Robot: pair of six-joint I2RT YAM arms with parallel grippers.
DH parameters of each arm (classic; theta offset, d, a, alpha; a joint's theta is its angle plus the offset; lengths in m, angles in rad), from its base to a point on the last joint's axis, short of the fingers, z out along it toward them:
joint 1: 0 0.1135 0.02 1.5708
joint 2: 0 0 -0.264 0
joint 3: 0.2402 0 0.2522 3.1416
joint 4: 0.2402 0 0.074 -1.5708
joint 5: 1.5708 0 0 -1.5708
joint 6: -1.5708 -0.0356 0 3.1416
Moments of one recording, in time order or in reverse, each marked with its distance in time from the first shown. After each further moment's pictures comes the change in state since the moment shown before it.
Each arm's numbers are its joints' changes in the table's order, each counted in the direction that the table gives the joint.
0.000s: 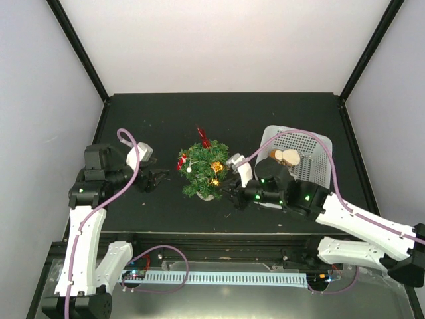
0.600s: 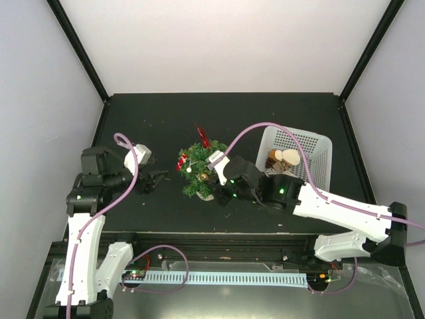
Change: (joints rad) left arm 0.003 0.048 0.000 -0.001 -0.011 0.000; right arm 0.159 -0.228 0.195 0.129 0.362 0.090
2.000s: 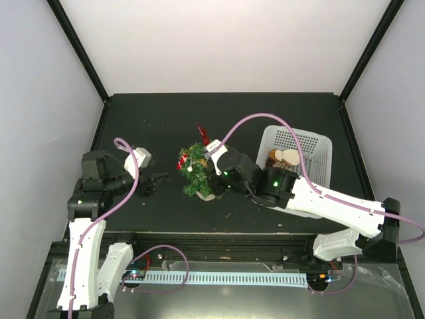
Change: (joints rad) left arm 0.003 0.046 -0.040 -0.020 -0.004 -0.006; right arm -0.018 -0.091 0.125 0.028 0.120 0.018
